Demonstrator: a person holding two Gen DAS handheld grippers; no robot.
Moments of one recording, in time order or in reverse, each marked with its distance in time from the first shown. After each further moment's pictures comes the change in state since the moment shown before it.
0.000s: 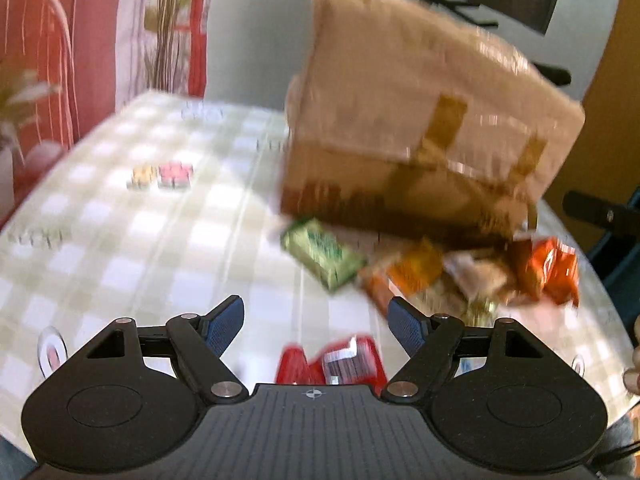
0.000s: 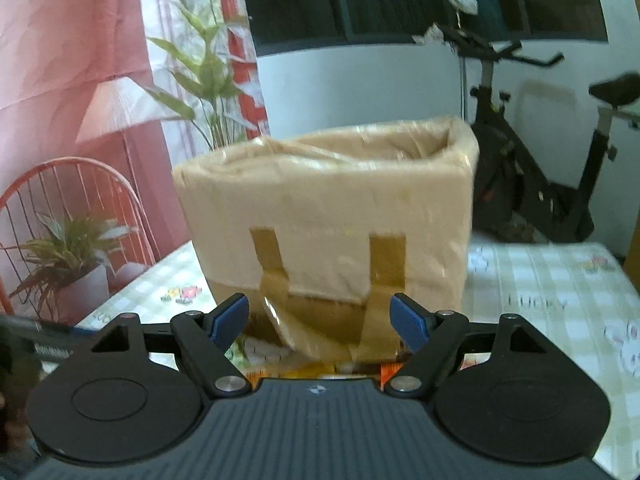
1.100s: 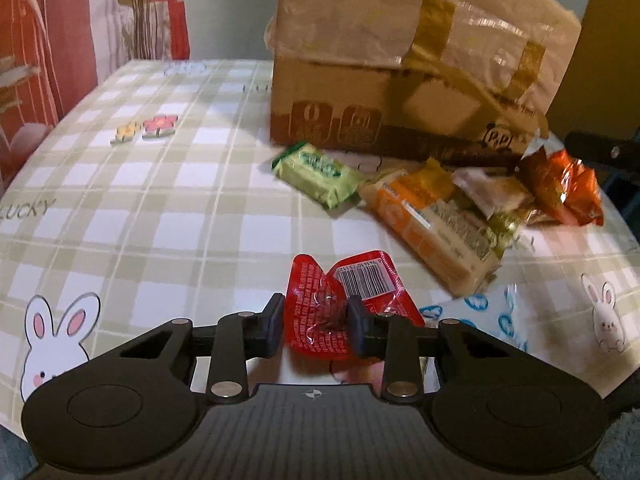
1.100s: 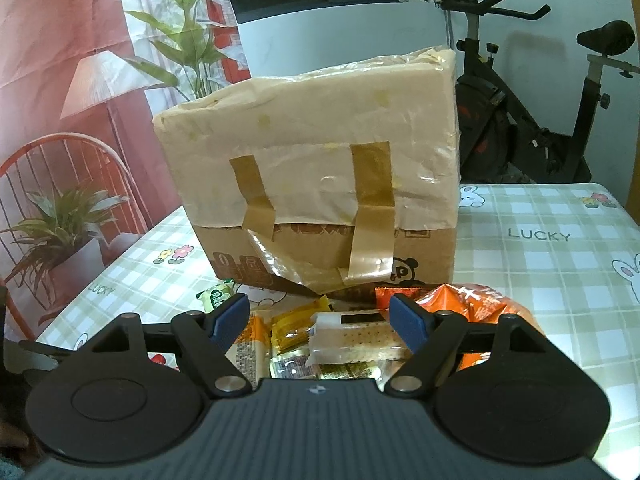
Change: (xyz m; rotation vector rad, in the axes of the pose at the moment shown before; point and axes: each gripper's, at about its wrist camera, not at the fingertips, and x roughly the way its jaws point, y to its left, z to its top) left arm 0.017 -0.001 -0.030 0.115 0.085 0.029; right arm 0.008 -0.009 -0.032 0.060 0.094 -0.014
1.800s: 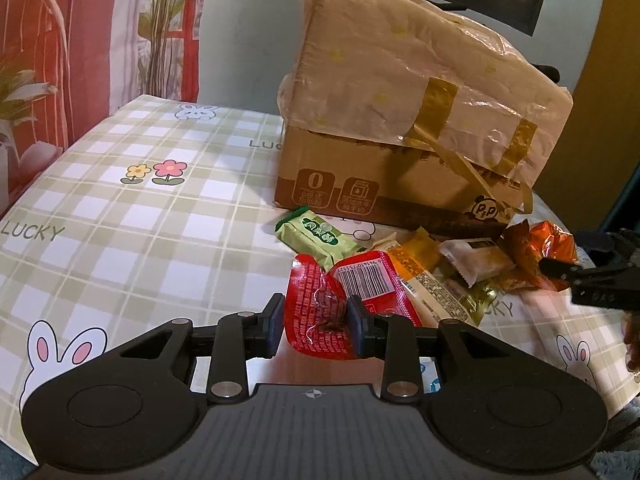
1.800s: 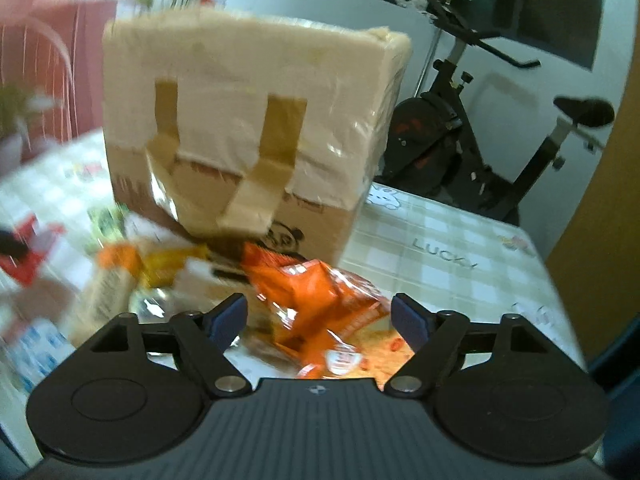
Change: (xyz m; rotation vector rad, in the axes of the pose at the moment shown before) left arm -0.017 0.005 0.010 -0.081 -0.144 -0.037; right arm 0.014 -0.025 -0.018 -0.319 0.083 -0.286
